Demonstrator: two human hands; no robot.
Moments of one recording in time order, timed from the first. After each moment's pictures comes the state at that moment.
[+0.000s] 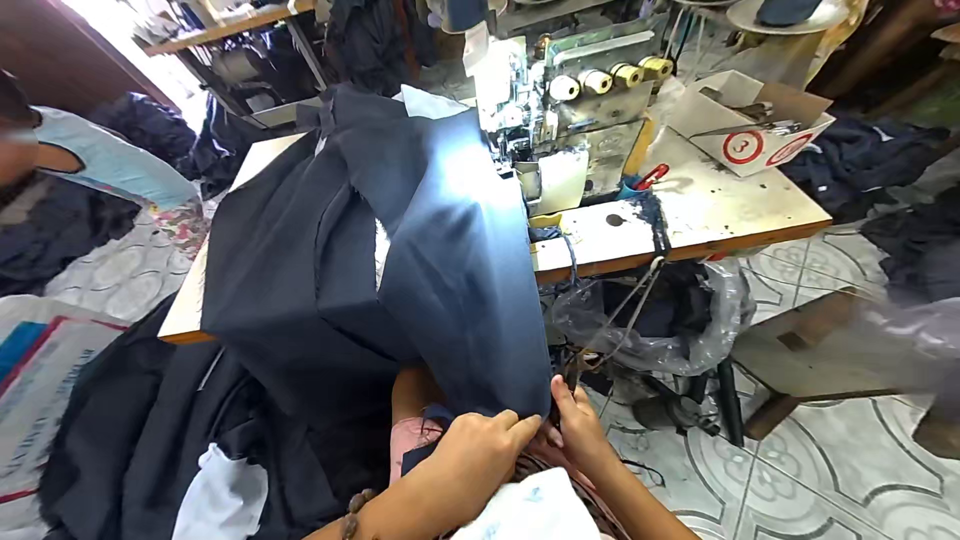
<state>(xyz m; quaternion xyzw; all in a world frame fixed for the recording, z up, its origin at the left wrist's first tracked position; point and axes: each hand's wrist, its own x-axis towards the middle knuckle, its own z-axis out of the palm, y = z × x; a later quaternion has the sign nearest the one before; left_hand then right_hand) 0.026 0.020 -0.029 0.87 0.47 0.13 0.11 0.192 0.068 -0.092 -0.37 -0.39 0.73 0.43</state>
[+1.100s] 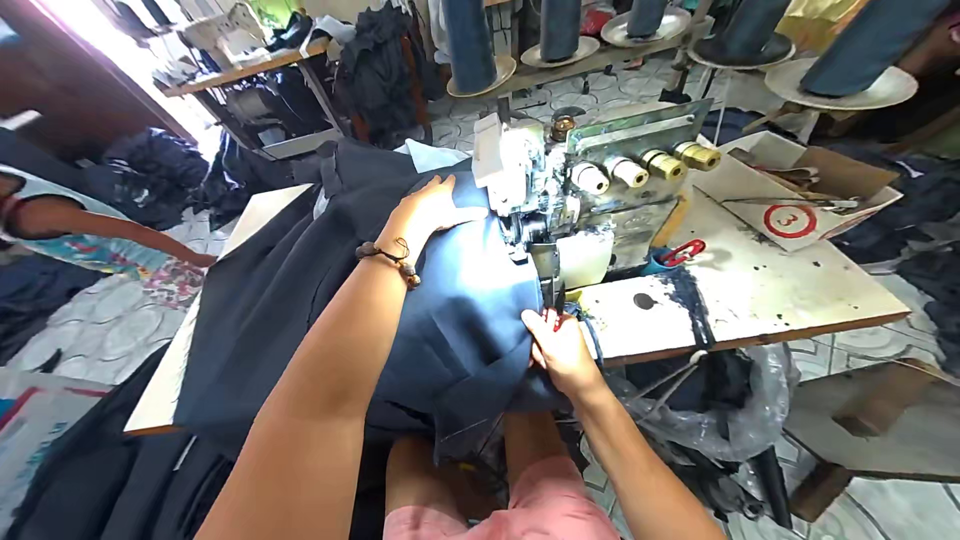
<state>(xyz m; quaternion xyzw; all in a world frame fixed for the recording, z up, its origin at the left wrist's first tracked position) -0.090 0.411 0.102 0.66 0.75 -0.01 0.08 0.124 0.270 -0.022 -0.40 -0.45 0.63 0.49</state>
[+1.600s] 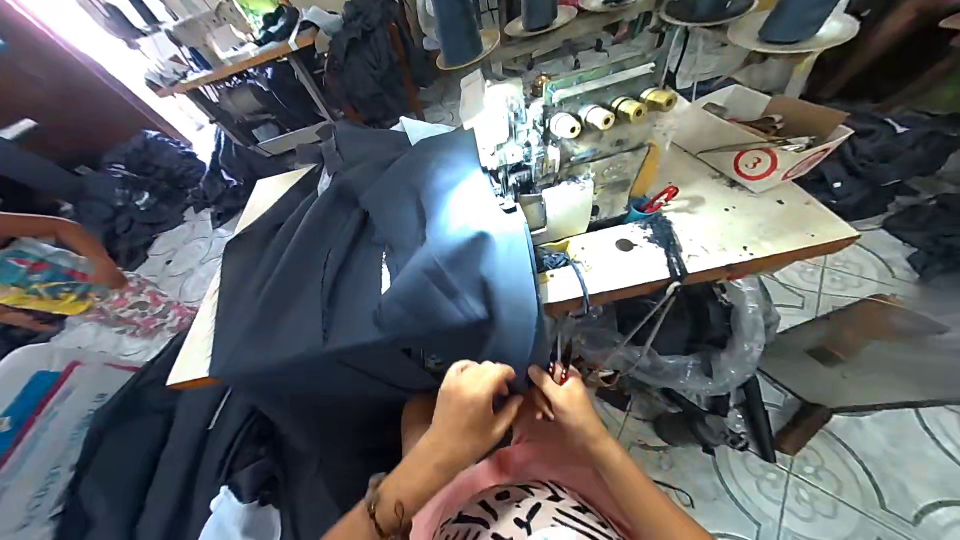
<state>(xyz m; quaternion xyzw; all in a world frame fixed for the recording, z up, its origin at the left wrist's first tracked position) -0.009 0.094 -0.042 0.79 0.54 0.27 0.05 0.156 0.130 -0.089 -0.37 -0.36 0.72 0.47</state>
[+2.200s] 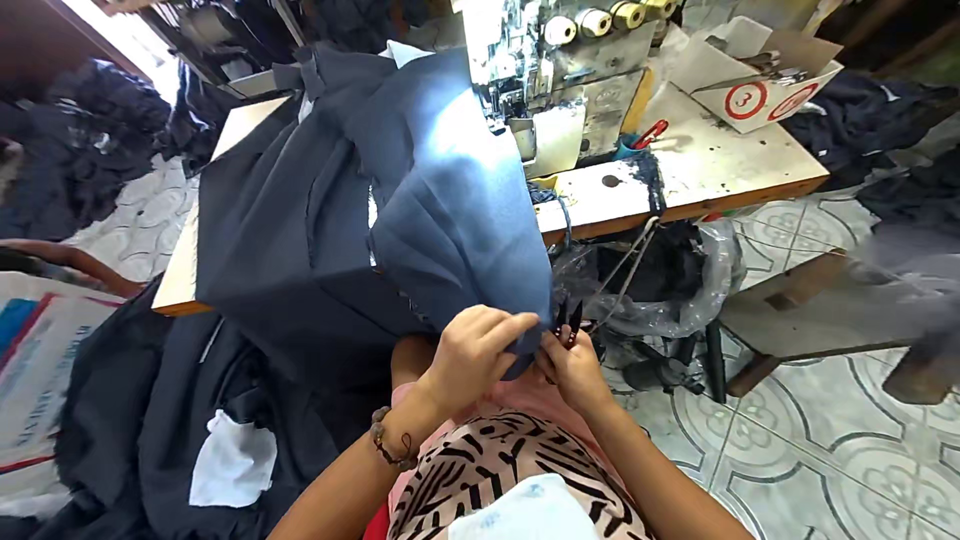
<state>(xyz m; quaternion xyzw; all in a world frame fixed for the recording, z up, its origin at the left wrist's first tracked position) 0.020 0.069 -0.041 0.81 0.42 0.41 -0.02 0.192 0.082 -0.084 -0.36 -0.42 0.68 0.49</state>
